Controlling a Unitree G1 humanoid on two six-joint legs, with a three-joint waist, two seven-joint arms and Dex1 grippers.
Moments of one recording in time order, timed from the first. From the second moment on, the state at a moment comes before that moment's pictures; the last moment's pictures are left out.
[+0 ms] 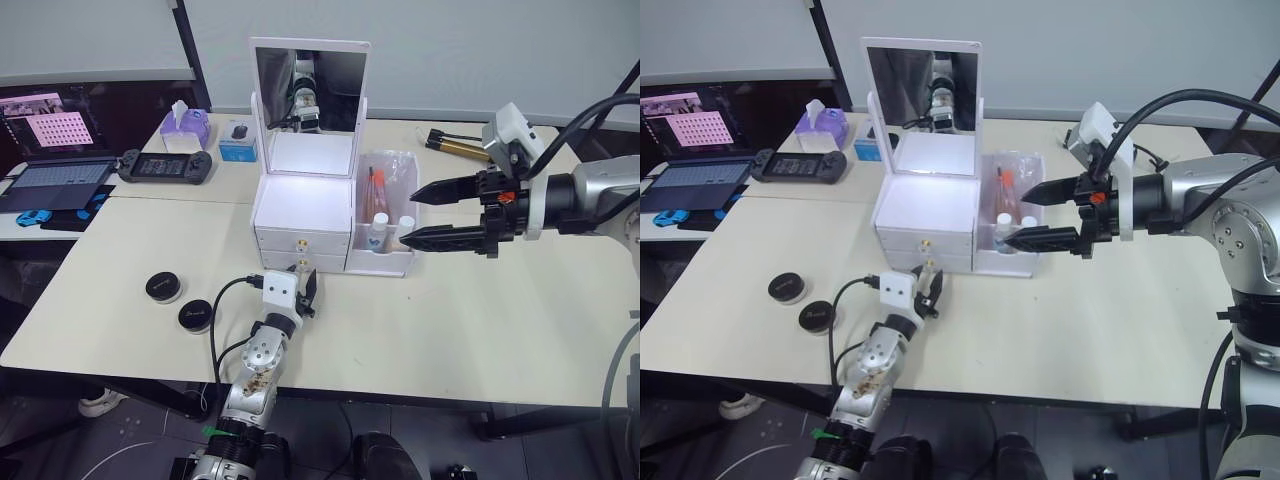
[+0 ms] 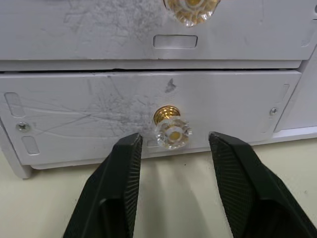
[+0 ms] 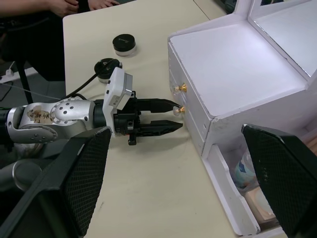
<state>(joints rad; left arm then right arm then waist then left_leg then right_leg) -0.18 -0.05 -0.13 0.17 -0.01 -0.09 -0.10 -0.88 -0.97 0.02 -0.23 0.72 1.08 1.10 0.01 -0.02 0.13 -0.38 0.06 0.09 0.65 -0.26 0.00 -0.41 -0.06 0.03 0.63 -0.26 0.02</state>
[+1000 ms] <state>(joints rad) -0.18 -0.05 -0.14 0.17 -0.02 -0.12 -0.11 -0.88 -0.97 0.02 -0.23 0.73 1.08 1.09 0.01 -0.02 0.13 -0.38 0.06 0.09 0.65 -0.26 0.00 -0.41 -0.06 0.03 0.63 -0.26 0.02</state>
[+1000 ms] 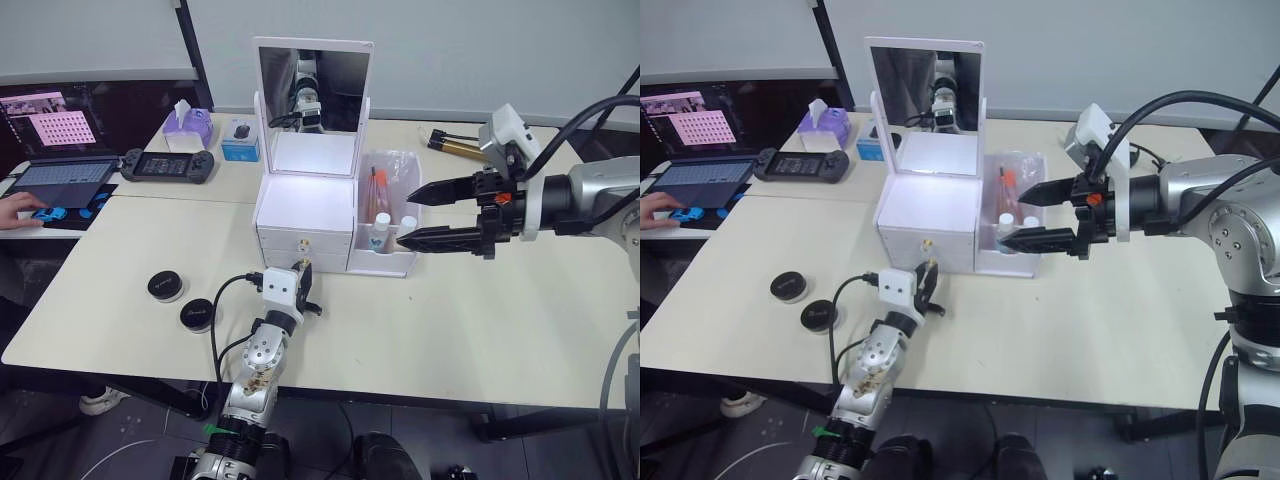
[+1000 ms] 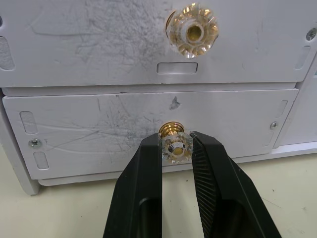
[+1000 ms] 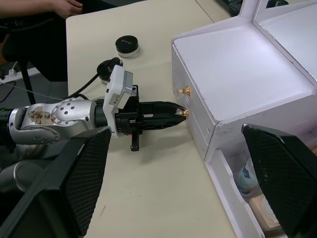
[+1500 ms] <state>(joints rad) 0.09 0.07 -0.18 -0.20 -0.10 0.06 -0.26 -0.84 -0.95 0.02 -0.26 0.73 1.07 1.08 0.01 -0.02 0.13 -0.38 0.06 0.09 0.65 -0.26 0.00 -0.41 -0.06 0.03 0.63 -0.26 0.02</state>
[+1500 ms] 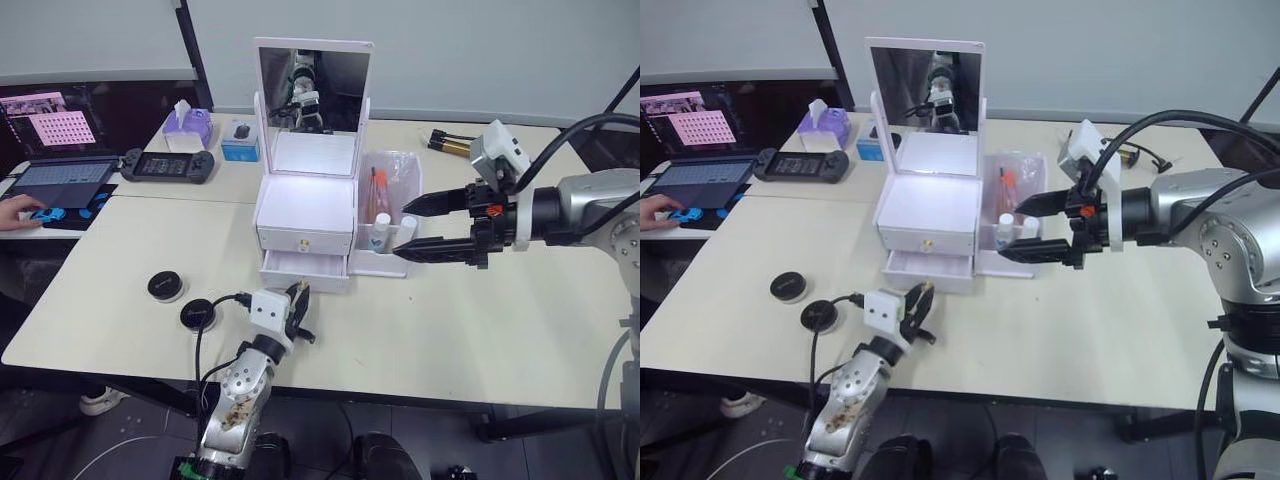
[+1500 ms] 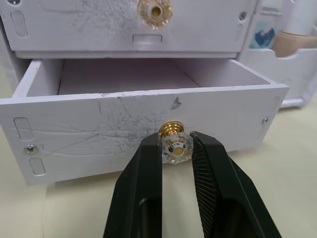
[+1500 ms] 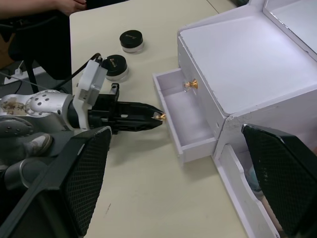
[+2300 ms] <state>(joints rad) 0.25 0.29 -0.13 -0.46 -0.38 0.33 -0.45 -0.76 -0.91 -0.01 -0.30 0.75 1.05 1.05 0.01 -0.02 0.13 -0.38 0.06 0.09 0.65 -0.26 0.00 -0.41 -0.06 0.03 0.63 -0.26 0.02</state>
